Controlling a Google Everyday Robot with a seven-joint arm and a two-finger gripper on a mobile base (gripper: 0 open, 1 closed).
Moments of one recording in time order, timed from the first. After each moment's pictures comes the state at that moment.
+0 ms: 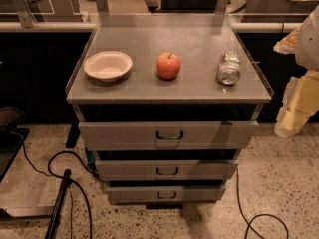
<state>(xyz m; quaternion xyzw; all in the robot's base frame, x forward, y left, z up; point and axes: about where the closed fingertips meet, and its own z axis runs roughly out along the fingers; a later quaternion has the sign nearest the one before) 0.438 -0.217 0.977 -0.60 0.78 -0.04 0.16</state>
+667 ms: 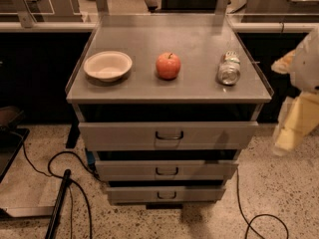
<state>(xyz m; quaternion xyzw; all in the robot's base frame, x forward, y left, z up) 0.427 -0.216 0.949 -0.59 0.79 -0.02 0.15</state>
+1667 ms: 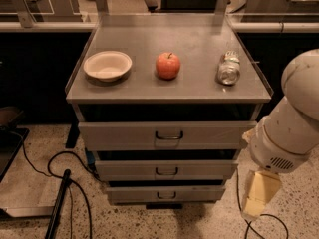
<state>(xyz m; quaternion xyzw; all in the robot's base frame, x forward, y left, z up) 0.370 -0.193 0.798 -0.60 0.80 0.04 0.07</state>
